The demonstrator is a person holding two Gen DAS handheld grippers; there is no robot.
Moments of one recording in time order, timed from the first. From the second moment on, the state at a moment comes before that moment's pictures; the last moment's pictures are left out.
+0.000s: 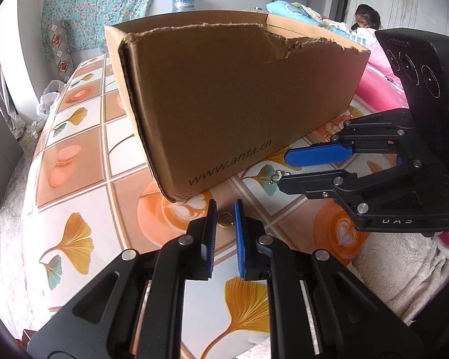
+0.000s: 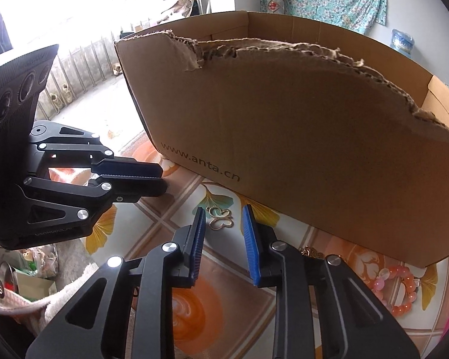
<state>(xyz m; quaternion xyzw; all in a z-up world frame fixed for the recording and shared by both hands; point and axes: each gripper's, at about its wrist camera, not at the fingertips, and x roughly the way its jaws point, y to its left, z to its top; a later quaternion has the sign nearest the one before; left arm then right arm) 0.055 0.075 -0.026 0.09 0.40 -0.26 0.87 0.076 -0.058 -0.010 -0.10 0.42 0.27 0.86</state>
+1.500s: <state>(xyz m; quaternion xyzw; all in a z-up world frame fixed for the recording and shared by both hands) 0.060 0.074 -0.026 0.08 0.40 -0.26 0.87 0.071 -0.043 -0.004 -0.09 0.43 0.25 0.86</state>
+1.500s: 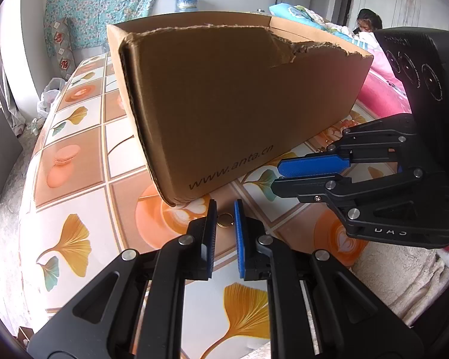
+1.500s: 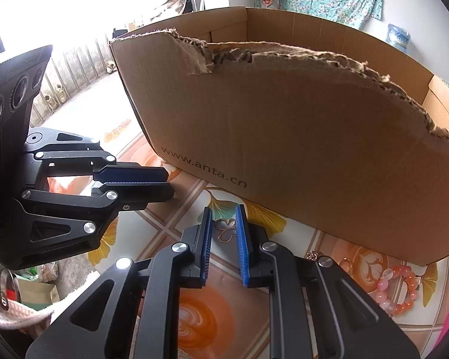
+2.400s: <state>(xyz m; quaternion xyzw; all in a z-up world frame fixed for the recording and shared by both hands) 0.058 0.074 -0.025 0.08 0.40 -0.26 0.88 0.066 -0.077 -0.012 -0.10 0.44 0.23 0.86</state>
